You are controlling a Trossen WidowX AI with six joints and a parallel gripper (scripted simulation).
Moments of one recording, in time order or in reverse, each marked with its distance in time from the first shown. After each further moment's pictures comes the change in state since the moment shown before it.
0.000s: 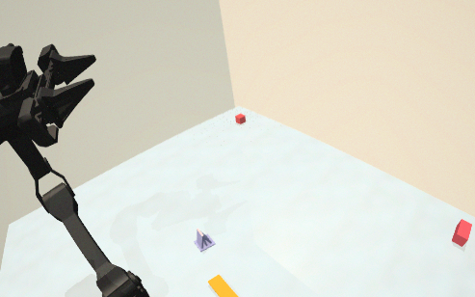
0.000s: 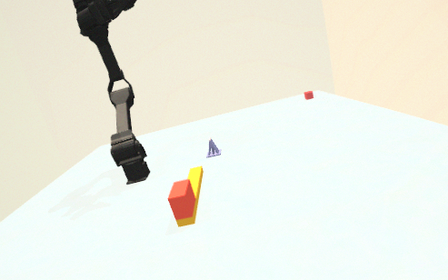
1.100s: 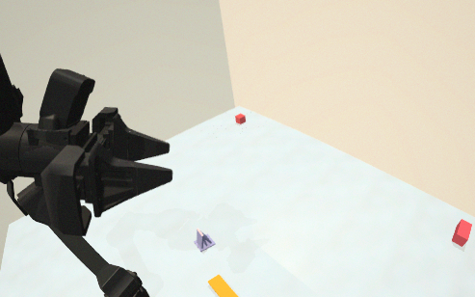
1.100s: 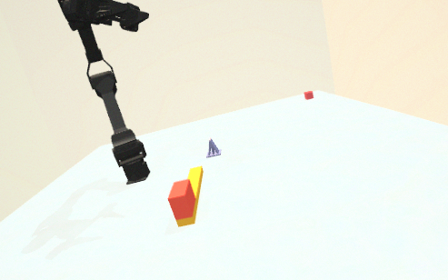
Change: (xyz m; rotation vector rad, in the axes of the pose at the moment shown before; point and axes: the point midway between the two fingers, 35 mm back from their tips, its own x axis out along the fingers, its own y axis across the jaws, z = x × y) arm 0.077 -0.168 -0.018 -0.552 0.389 -0.157
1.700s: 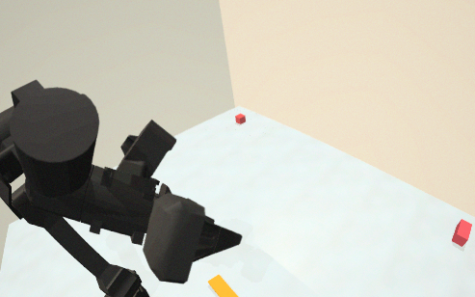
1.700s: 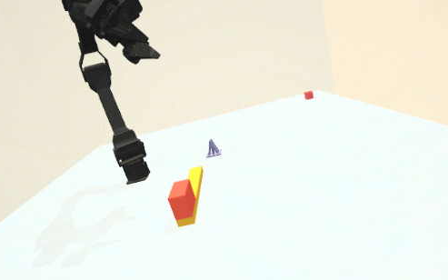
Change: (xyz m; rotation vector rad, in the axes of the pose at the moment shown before) arm 0.064 -0.025 -0.062 -0.413 0.291 0.122
